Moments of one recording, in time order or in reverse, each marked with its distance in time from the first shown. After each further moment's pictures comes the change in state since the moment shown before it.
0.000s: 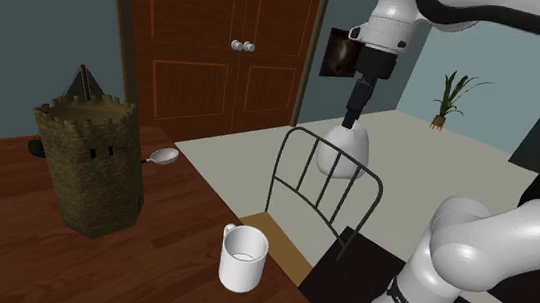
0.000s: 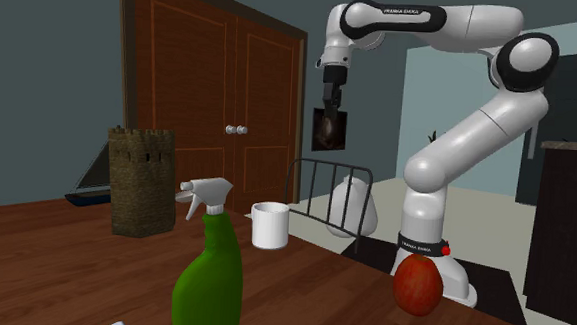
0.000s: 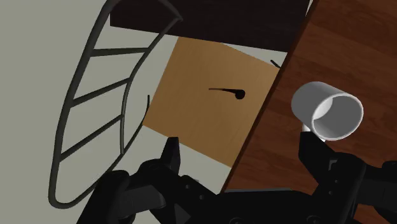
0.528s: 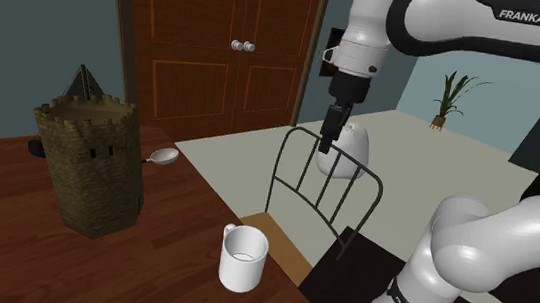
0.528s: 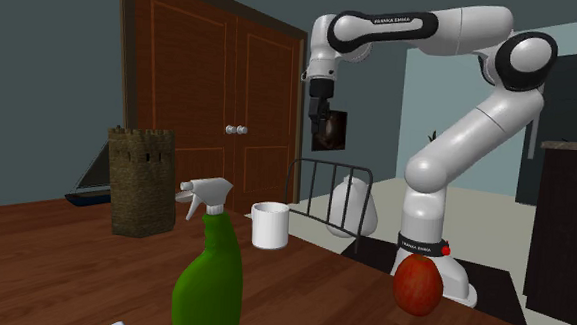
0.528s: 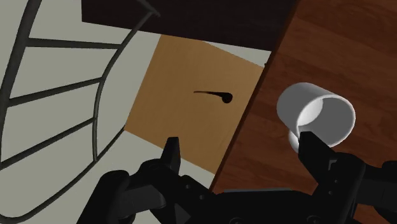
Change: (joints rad) arm 0.032 0.043 0.114 -0.094 0.062 0.114 0.102
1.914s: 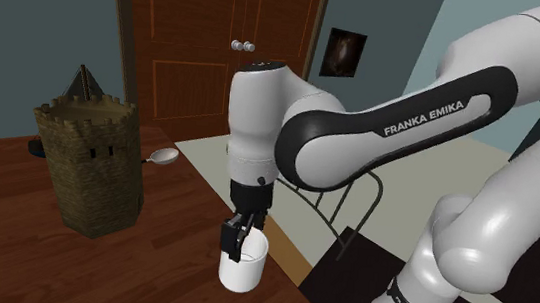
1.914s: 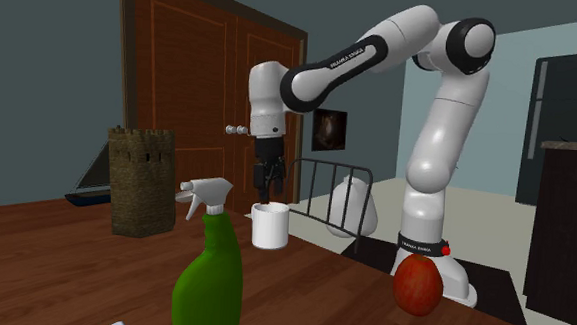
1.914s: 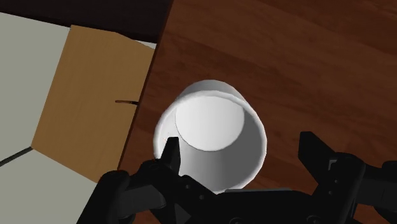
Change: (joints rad) arm 0.070 0.499 0.433 -0.003 0.074 0.426 0.413
